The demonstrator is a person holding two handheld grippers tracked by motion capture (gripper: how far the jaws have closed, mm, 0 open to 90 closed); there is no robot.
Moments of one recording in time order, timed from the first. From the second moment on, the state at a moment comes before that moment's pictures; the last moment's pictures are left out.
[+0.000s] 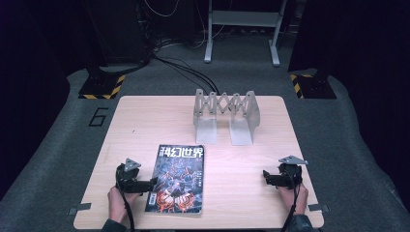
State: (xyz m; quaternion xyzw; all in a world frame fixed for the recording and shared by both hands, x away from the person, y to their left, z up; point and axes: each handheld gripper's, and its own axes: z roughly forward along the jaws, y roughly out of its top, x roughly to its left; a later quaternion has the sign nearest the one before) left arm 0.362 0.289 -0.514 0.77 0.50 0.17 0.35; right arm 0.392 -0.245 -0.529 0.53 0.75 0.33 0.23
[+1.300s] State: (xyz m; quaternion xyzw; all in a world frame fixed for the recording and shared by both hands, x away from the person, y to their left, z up) left arm 0.350 0.193 -0.521 0.79 0.48 0.17 0.35; right arm 0.393 -0.245 -0.529 0.53 0.75 0.33 0.23
